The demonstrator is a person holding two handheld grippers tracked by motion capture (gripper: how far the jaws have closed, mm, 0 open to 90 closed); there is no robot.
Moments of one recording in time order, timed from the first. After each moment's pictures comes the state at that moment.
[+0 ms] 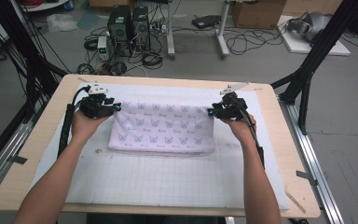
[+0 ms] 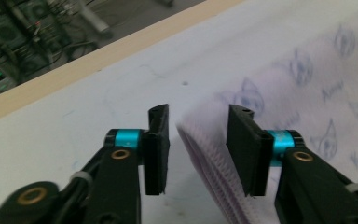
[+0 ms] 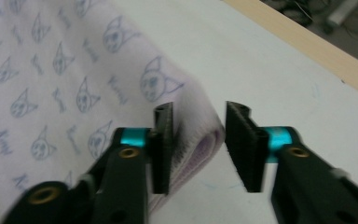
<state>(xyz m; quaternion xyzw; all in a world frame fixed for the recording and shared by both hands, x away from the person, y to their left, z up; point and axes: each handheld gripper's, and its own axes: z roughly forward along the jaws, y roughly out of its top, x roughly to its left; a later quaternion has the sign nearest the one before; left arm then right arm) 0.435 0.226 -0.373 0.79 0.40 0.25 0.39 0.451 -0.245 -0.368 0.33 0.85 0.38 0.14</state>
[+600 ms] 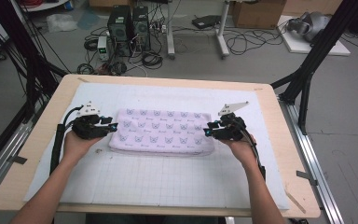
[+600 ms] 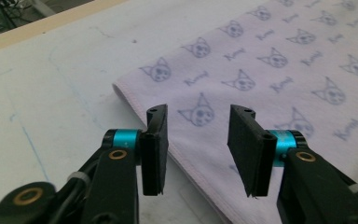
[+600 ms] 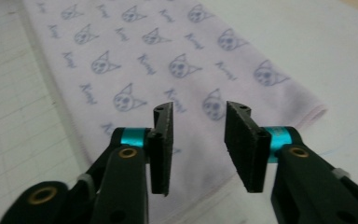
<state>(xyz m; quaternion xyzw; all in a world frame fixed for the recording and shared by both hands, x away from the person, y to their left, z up) 0.373 0.243 -0.405 0.81 0.35 0.18 0.44 0.391 -0.238 -0.392 0.29 0.86 0.40 0.10</state>
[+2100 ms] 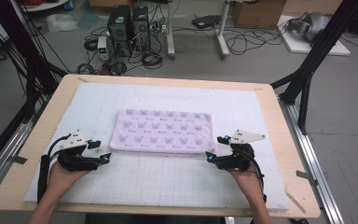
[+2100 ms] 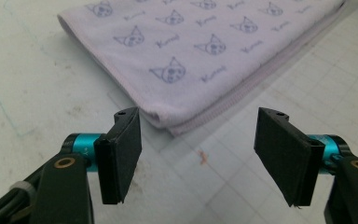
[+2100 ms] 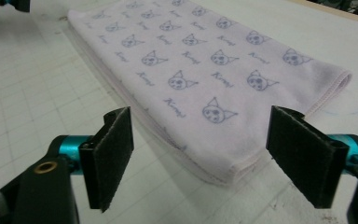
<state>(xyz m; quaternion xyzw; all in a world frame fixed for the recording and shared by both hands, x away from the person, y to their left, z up) 0.287 0.261 -0.422 0.81 0.35 0.17 0.44 0.306 -0.253 -0.412 0.30 0.81 0.48 0.14</state>
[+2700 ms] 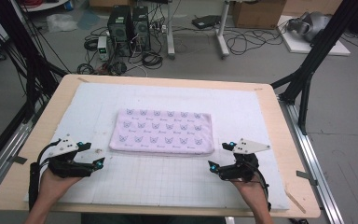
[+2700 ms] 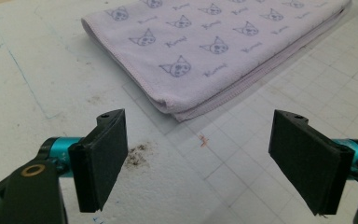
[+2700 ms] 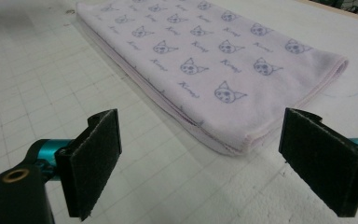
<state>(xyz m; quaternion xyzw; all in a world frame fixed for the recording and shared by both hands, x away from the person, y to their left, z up) 0.268 0.271 -0.414 0.79 0.36 0.19 0.45 0.278 -0.259 -0.414 0.31 0.81 0.48 0.16</state>
